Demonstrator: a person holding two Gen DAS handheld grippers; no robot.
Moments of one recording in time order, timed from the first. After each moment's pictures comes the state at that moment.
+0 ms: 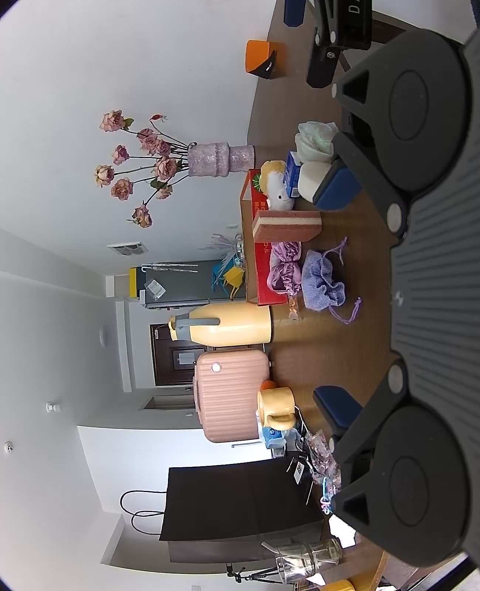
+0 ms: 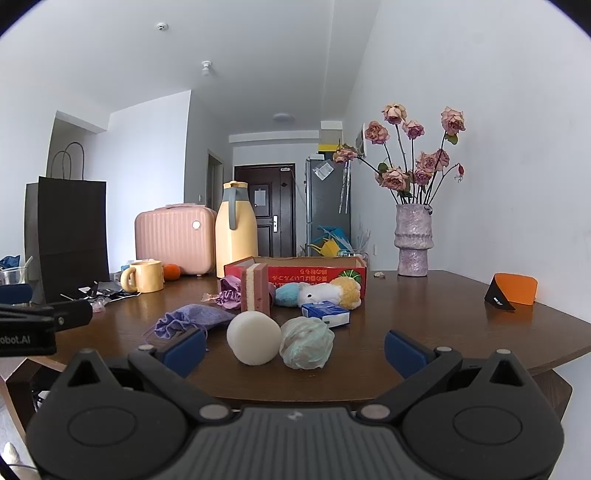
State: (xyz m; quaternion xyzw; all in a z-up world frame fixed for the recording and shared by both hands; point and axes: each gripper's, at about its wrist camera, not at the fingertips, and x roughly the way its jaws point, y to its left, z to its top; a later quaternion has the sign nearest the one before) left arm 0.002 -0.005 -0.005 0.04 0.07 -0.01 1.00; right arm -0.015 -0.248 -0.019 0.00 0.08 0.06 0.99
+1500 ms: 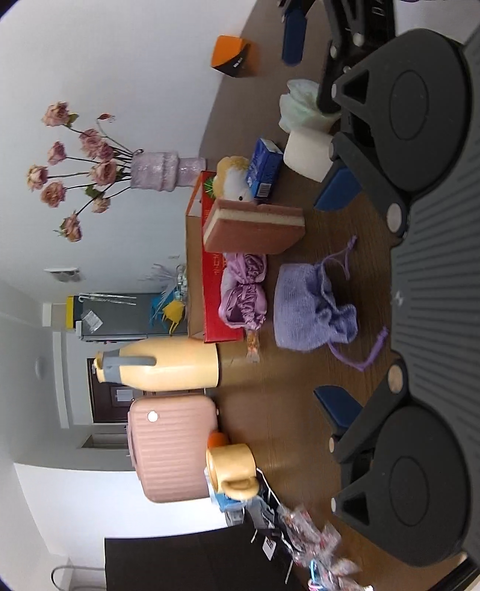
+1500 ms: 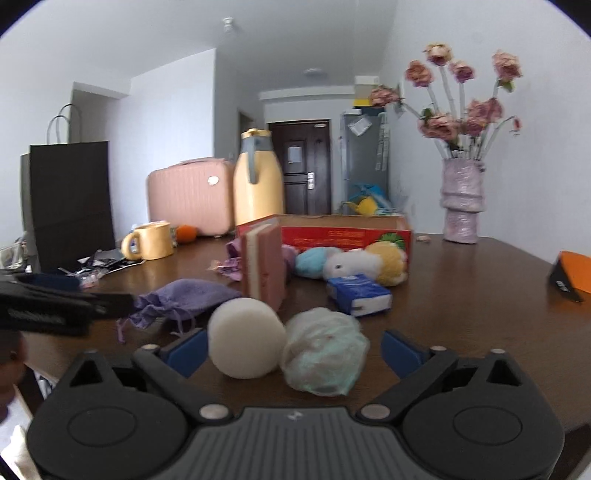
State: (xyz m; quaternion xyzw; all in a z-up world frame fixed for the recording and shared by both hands) left arm 0.141 -0.004 -0.014 0.03 0.19 -0.07 0.98; right arm 0.113 -0.246 -0.035 -0.01 0.16 0.14 0.98
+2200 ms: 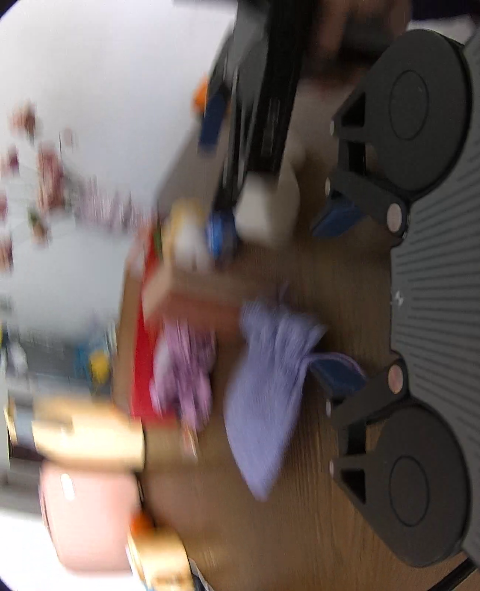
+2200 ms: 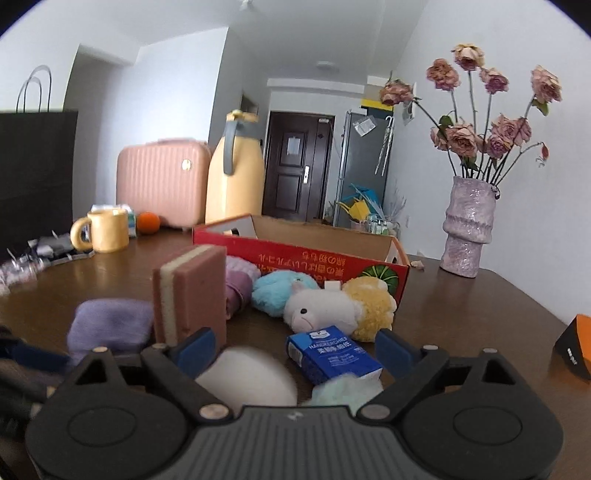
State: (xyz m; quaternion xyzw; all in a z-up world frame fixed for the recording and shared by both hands) left arm 0.215 -0.032 -0.028 -0.04 0.31 -0.17 0.93; right arm 0.223 -0.249 -0.018 -0.07 0.16 0.11 0.98
